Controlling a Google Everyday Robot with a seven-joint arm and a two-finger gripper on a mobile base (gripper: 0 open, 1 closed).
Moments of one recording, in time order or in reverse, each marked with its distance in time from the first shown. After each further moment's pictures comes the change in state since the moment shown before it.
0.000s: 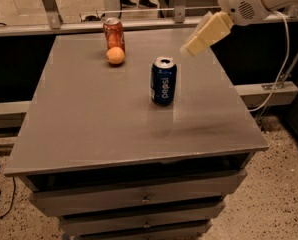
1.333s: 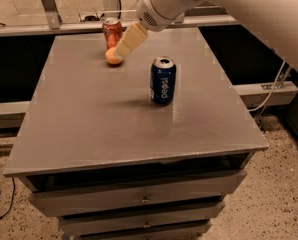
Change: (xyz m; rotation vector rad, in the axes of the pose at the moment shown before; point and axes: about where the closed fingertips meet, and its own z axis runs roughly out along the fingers) arm -0.047 0.006 0.155 0.062 0.158 0.089
